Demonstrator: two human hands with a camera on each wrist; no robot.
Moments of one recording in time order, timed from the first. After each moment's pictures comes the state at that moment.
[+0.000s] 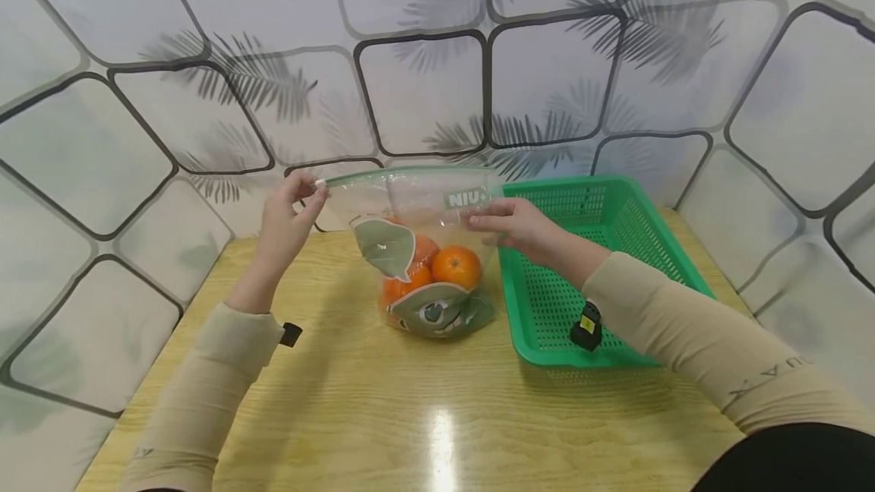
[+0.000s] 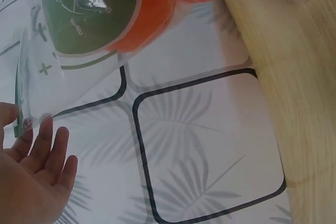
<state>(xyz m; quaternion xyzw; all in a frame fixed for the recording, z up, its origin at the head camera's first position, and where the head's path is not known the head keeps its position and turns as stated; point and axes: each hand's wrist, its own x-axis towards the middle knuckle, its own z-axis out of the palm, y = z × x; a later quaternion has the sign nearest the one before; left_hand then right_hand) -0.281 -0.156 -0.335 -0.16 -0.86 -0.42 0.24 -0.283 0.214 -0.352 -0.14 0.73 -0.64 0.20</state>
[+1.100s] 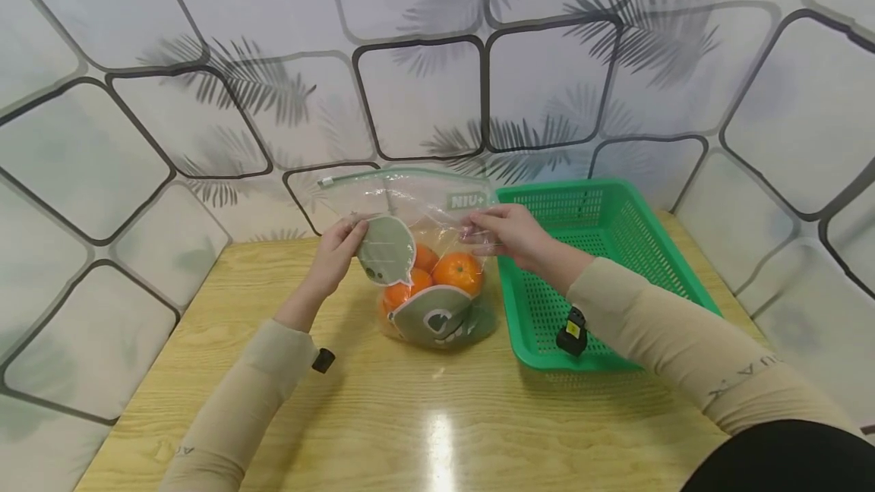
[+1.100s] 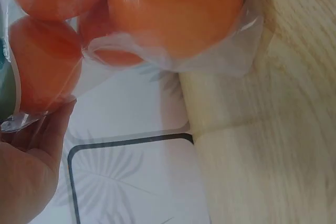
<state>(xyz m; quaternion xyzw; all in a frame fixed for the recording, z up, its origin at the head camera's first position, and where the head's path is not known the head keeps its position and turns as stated) -0.294 -0.122 -0.403 -0.17 -0.81 -0.56 0.10 -0.285 0.197 -0.360 -0.05 0.69 -0.70 0.18</state>
